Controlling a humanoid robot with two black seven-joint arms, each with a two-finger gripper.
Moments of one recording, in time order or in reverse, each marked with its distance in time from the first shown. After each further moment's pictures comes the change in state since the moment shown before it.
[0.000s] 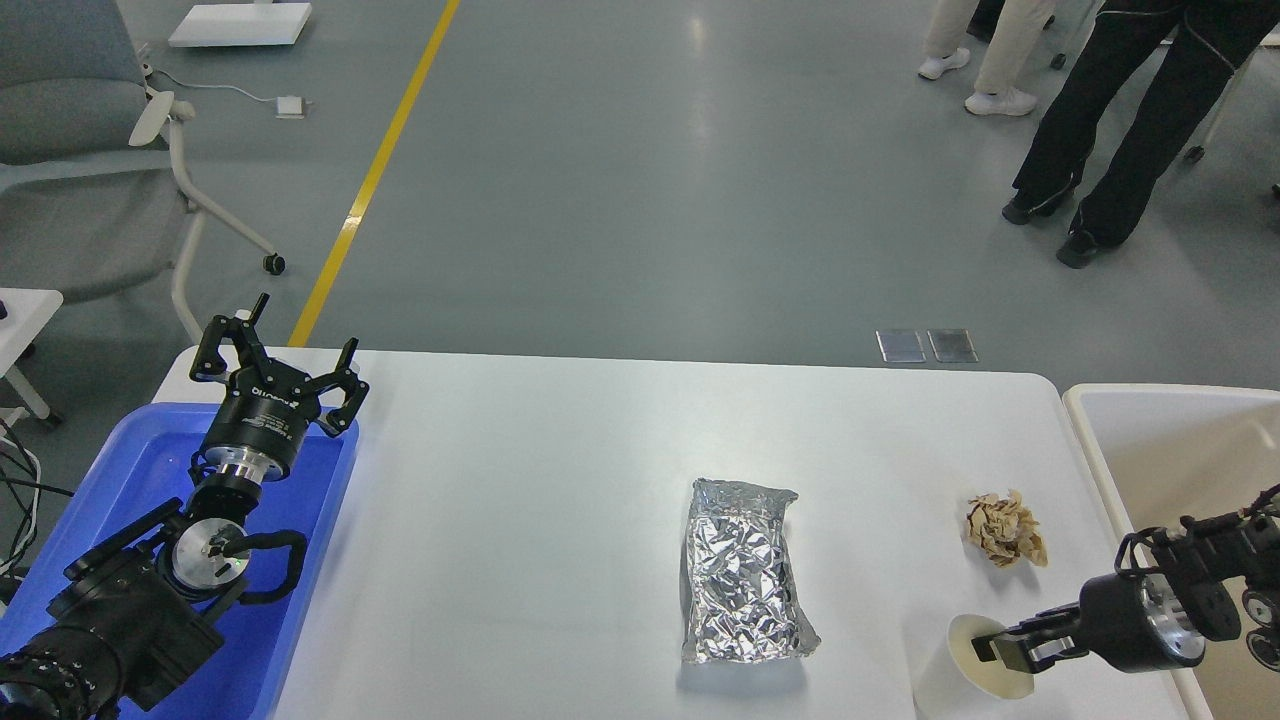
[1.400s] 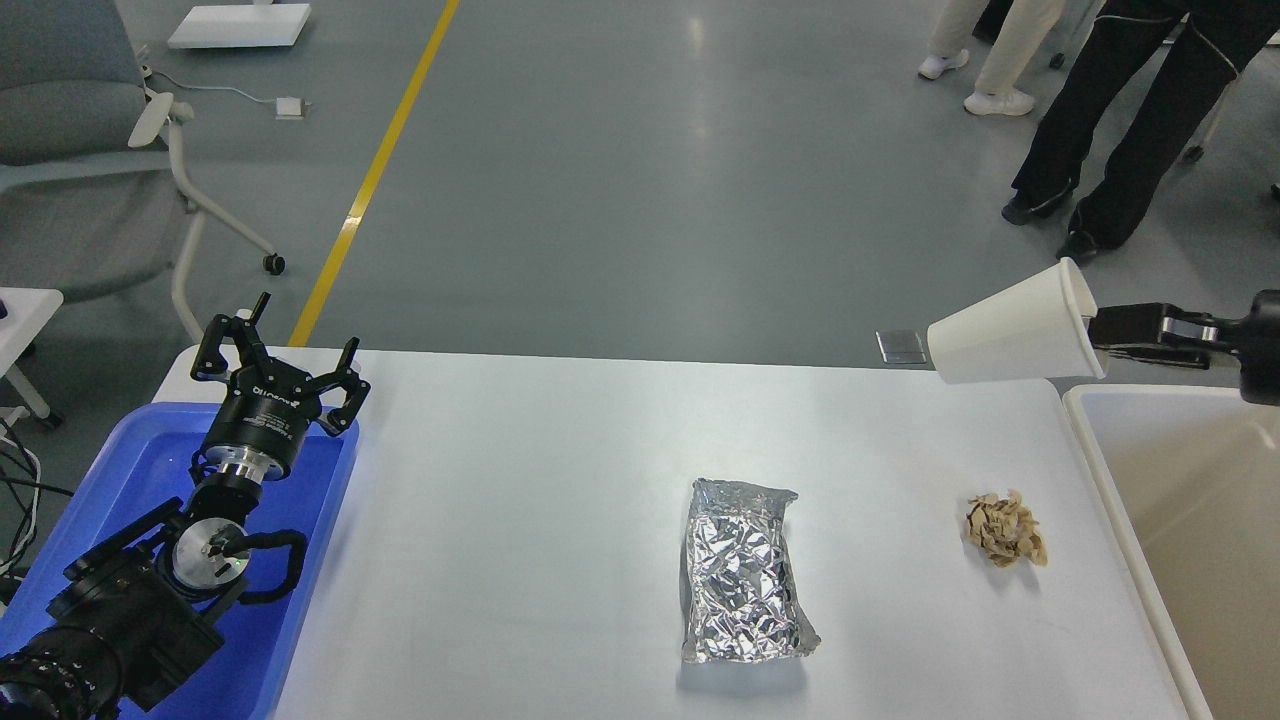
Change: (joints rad) left arm 0.000 0.000 0.000 0.000 0.000 0.000 0.000; right arm 0.331 -0.295 0.188 0.036 0.431 0.187 0.256
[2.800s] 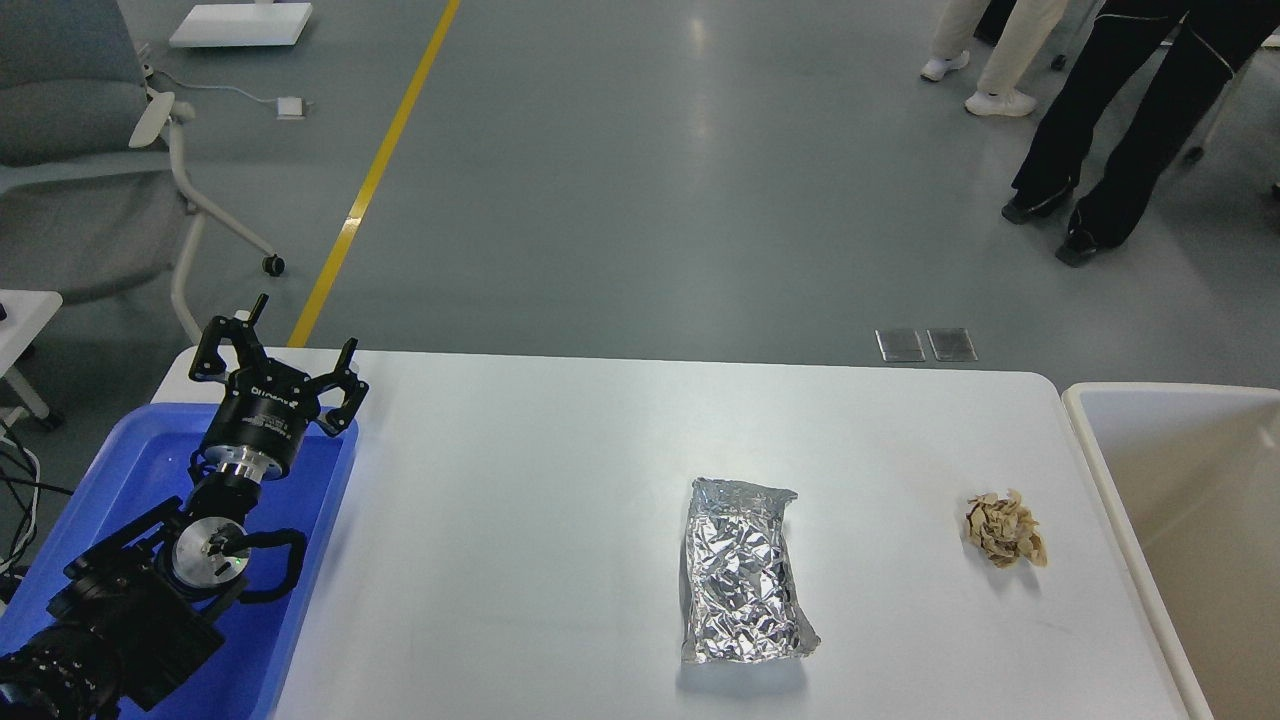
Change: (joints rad) left arm 0.000 0.000 0.000 0.000 0.000 0.000 0.000; right arm -0.385 0.496 -0.078 -1.347 0.596 -0.143 -0.678
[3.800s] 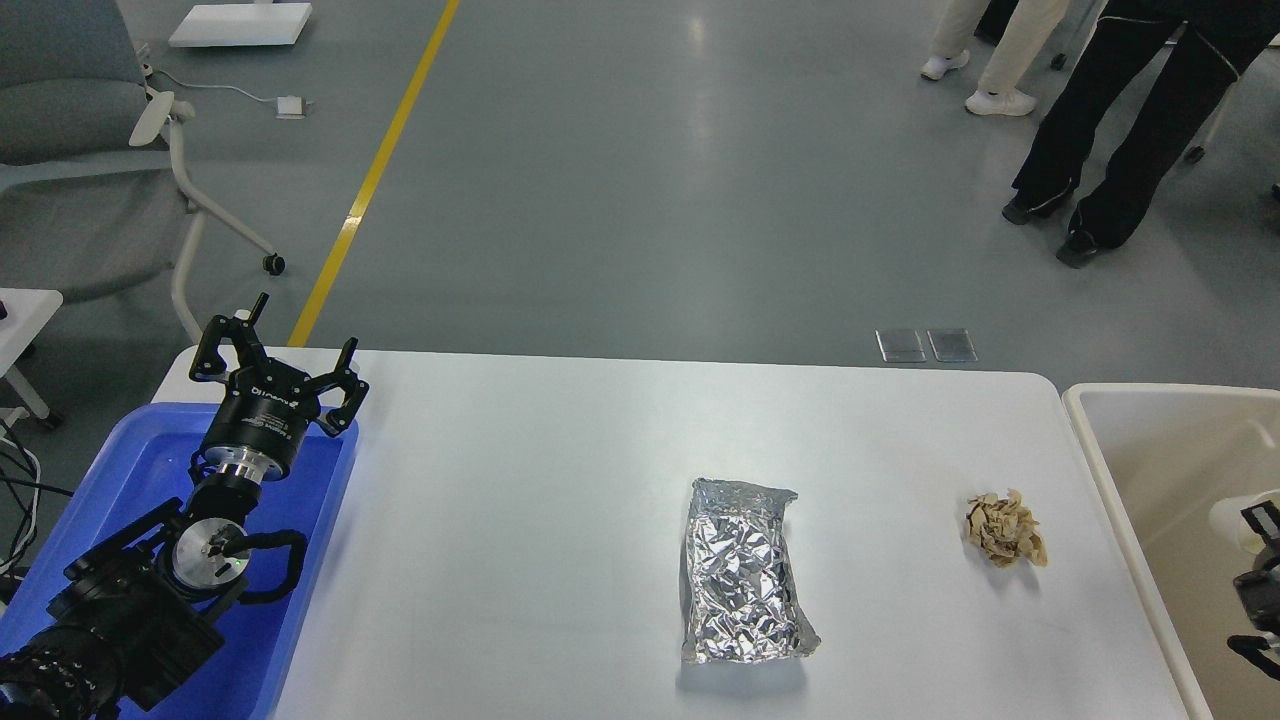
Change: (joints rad) left arm 0.000 0.000 0.000 0.000 -0.001 0.000 0.000; right arm -0.274 0.345 0.064 0.029 0.249 -0.394 -0.062
